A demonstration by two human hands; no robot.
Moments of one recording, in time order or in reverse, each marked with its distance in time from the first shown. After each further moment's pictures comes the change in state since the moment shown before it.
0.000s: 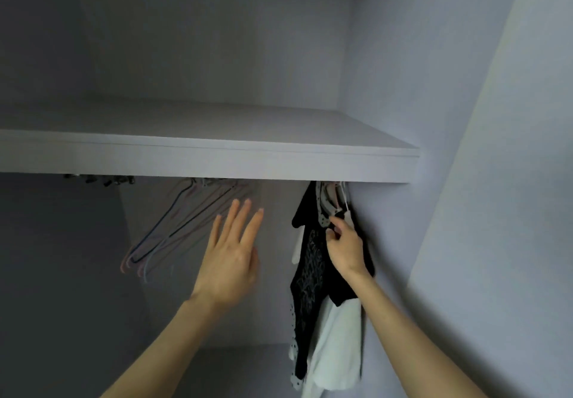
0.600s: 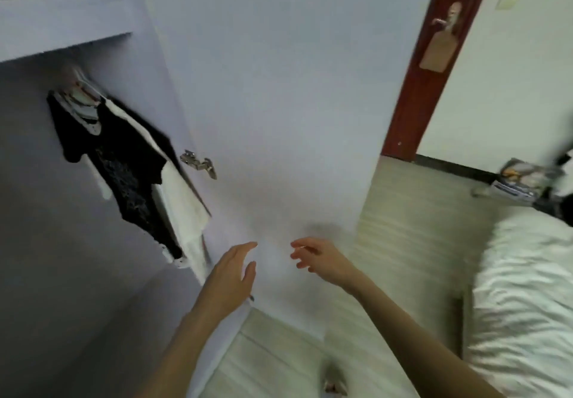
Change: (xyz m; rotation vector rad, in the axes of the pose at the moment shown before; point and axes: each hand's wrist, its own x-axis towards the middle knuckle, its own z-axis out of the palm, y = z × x) left_hand -0.217 0.112 0.047 -0.742 -0.826 0.465; right_hand -0.398 0.060 -0.095 0.092 0.092 0.682
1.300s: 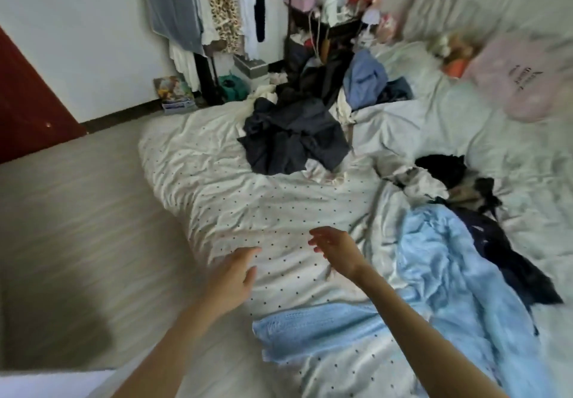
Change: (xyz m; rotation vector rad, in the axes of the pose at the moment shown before) left_hand -0.236 0.402 0.385 0.071 -0.946 0.922; right_hand -0.580 0.330 -0.148 0.381 1.137 0.652
